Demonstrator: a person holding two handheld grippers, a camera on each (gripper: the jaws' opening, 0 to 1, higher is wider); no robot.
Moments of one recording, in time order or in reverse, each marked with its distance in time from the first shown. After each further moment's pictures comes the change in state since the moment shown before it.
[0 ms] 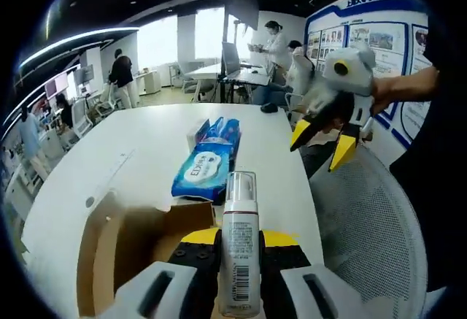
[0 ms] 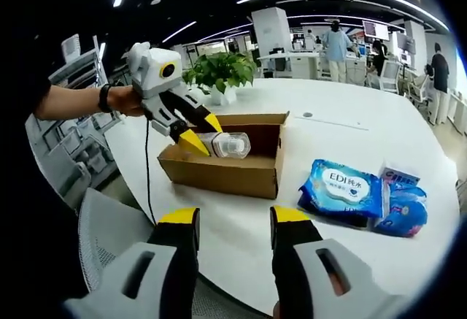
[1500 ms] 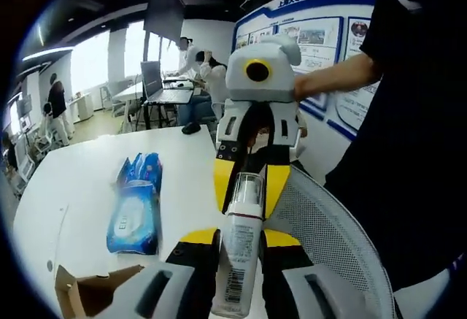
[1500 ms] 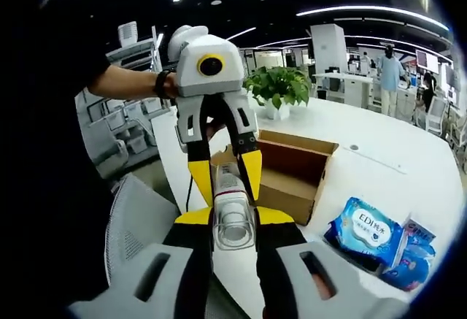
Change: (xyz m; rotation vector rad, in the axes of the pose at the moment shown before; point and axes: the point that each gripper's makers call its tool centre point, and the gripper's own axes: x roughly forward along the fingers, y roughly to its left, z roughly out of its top) left arm 0.011 -0.086 0.046 0.128 -0.027 -0.361; right arm -0.012 0.049 0.023 -0.172 -0.043 0.285
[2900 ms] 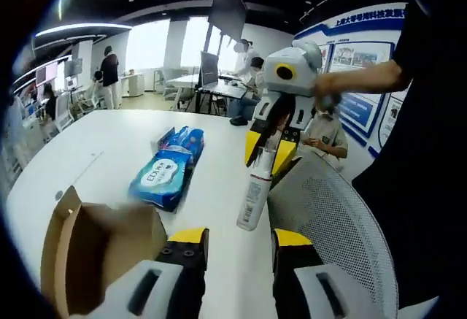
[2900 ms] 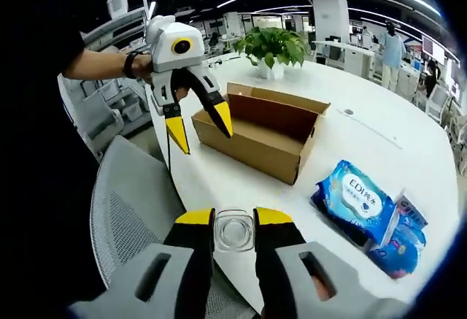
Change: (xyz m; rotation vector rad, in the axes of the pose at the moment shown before) left arm -0.019 0.011 -0.057 -0.234 -0.086 0.269; right arm -0.013 -0.035 -0.058 -0.034 0.282 -0.017
